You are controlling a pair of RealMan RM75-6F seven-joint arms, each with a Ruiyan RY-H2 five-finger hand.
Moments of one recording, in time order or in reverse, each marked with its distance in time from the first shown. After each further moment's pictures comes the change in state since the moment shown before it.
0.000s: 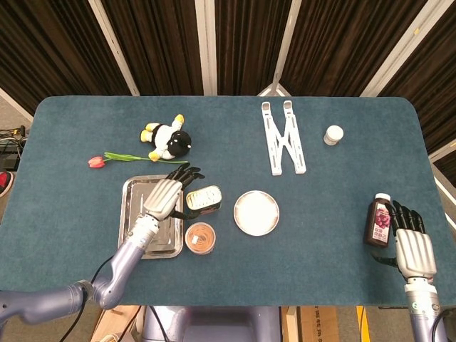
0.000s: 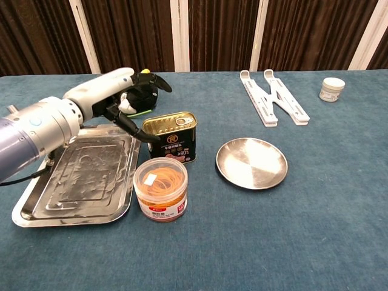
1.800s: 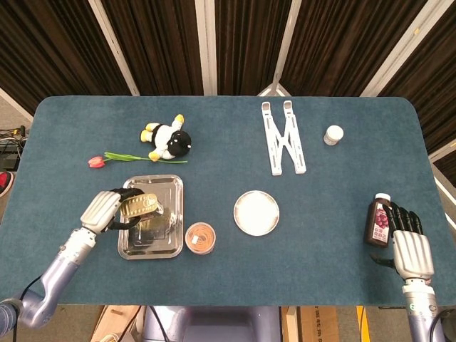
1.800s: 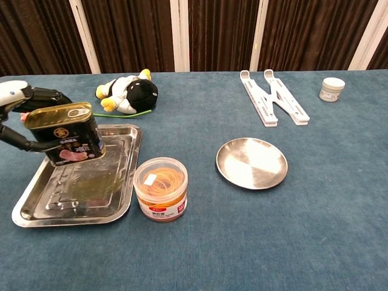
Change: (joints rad) left arm 0.186 0.288 0.239 0.063 0.243 0.155 -0.449; right arm -0.004 -0.015 -0.002 0.006 -0.004 -0.001 -0.036
